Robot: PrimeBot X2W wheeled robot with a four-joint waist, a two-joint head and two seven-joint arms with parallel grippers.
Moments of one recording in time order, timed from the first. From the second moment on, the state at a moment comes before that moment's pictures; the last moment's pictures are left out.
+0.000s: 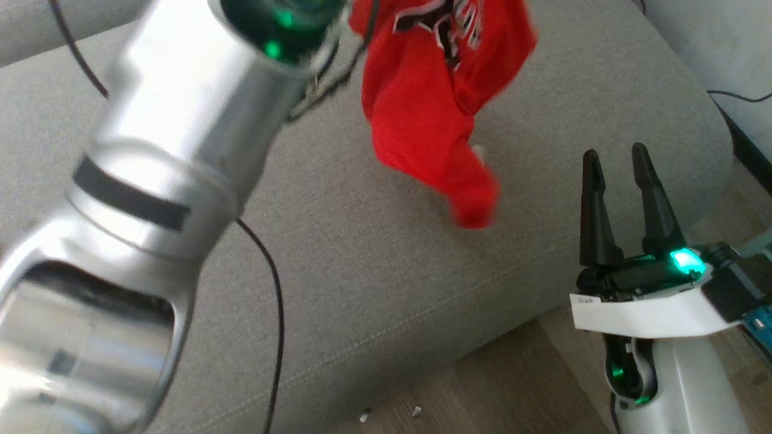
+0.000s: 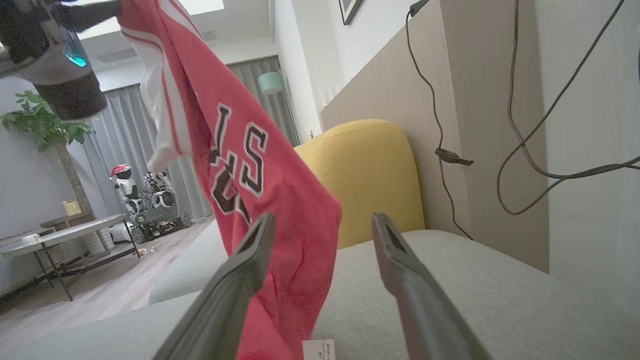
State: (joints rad) left arm -1.28 0.03 -0.66 0.42 -1.53 0.27 -0.12; right arm -0.14 -0.05 0.20 0.05 0.23 0.12 -0.25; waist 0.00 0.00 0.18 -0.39
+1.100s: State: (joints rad) left arm -0.21 0.34 -0.26 0.22 -1.21 0.28 -0.26; right arm -0.14 -0.05 0.14 0.07 0.17 0.12 -0.25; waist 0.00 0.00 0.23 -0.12
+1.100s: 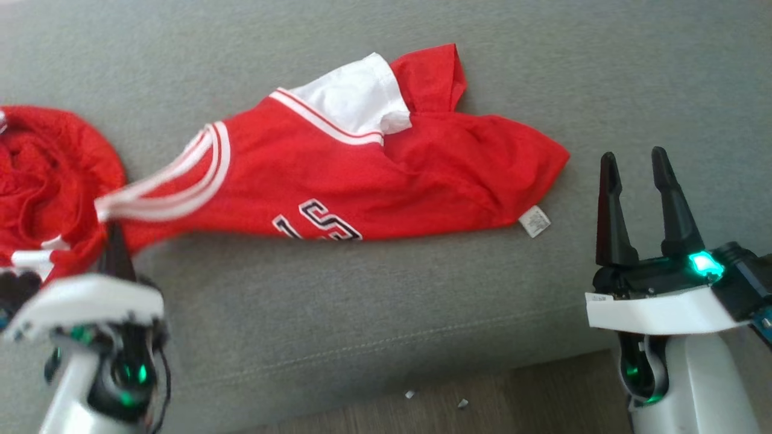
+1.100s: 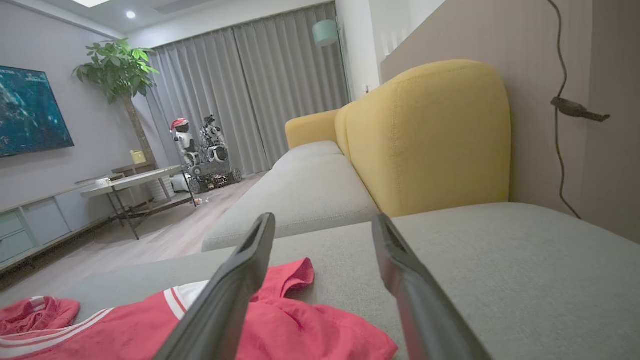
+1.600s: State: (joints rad) left arm -0.15 0.51 -0.37 -0.01 -0.75 0.25 -0.20; right arm -0.14 -0.05 0.16 0.08 0.16 0.12 -0.25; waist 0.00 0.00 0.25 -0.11
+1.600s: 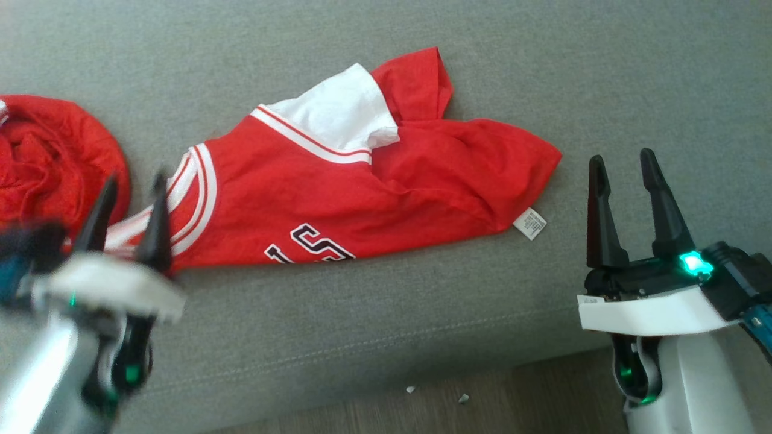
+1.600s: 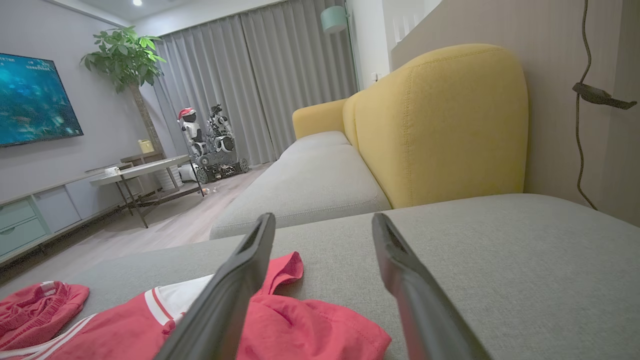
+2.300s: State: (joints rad) left arm -1.13 0.49 -0.84 0.50 -0.58 -0.12 0.27; right arm -0.26 -0.05 0.23 0.05 0.20 0.12 -0.25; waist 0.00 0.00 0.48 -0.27
